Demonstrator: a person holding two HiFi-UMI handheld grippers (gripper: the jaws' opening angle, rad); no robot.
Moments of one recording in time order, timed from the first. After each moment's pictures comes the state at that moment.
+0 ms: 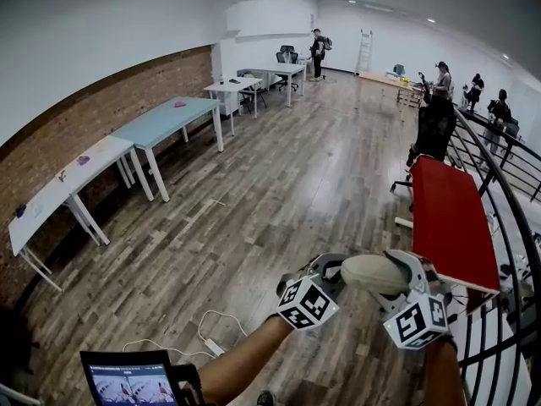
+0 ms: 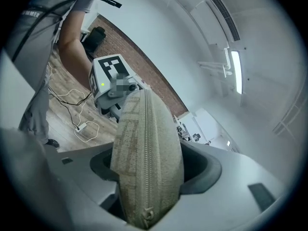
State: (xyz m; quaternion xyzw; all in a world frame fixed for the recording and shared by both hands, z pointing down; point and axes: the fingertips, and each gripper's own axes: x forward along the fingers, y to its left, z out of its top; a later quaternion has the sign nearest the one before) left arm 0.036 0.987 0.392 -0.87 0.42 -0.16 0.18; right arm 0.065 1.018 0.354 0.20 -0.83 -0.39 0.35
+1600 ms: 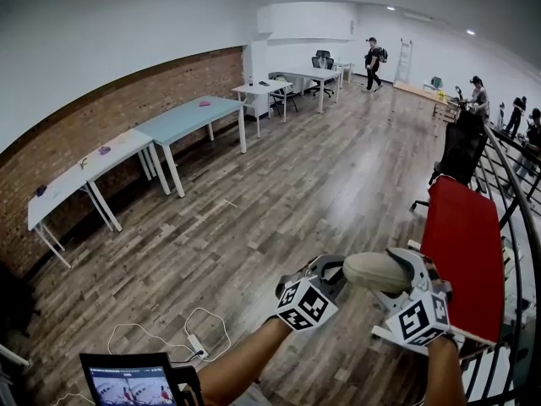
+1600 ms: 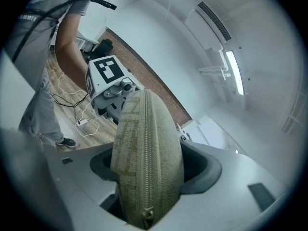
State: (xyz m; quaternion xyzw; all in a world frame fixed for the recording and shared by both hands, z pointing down) left arm 0.153 0.806 0.381 -0.83 0.50 -0.18 0.18; right arm 0.193 0.825 0.340 0.13 -0.86 -0.40 0.29
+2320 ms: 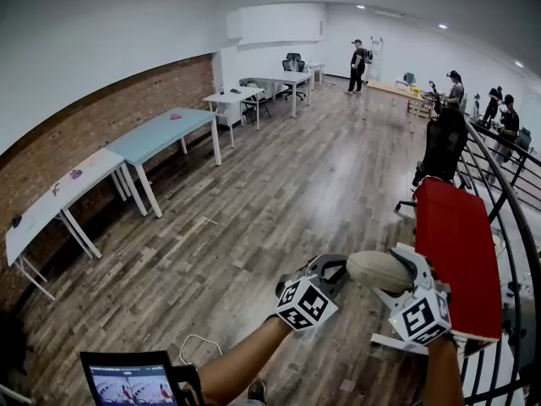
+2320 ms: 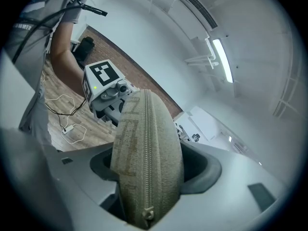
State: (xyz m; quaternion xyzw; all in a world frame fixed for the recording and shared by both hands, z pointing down) left arm 0.073 0.703 0.367 -0.86 0.44 -0.17 0.20; right arm 0.115 0.723 0.331 0.20 -0.87 -0.35 0.30
